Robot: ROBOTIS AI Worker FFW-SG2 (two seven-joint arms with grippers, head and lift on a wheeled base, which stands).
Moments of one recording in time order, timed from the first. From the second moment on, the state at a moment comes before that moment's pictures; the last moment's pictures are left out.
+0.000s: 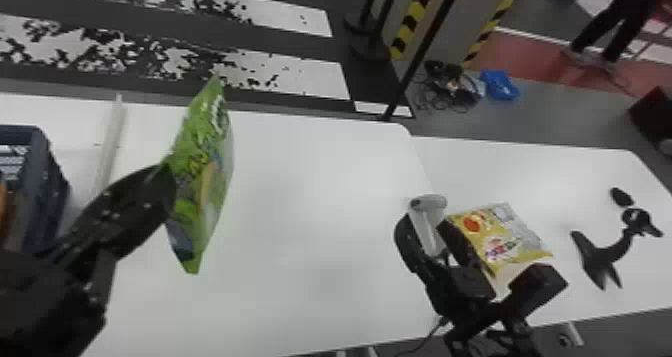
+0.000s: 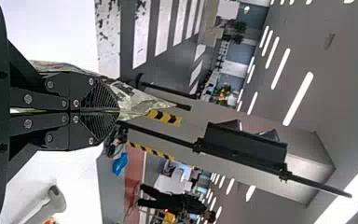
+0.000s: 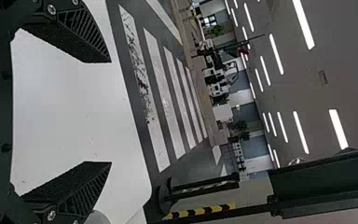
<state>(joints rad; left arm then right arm) 0.80 0.14 -0.13 -2.62 0.25 0.43 -0.27 0.71 -0.15 -0.23 -1.98 -0.52 -0.07 0.21</state>
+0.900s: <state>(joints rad) 0.48 0.00 -0.17 -1.98 0.44 0.57 -0.54 0.64 -0.18 -0.23 -1.96 -0.51 0.02 0.22</state>
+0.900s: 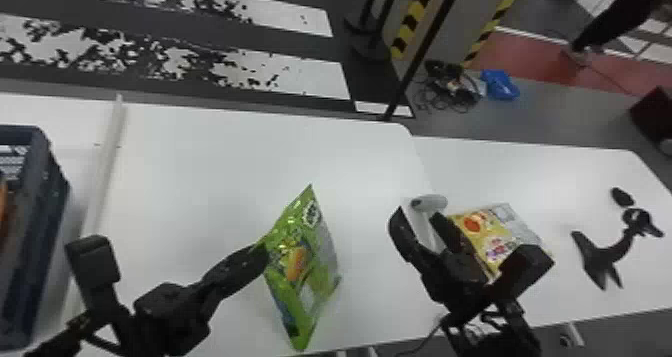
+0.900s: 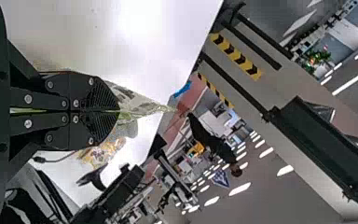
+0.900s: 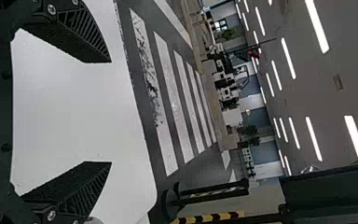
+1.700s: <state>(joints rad) 0.41 0.00 -0.24 -1.92 0.08 0.59 -0.17 0.64 -0.20 -0.21 -1.96 -0.51 0.02 0.24</state>
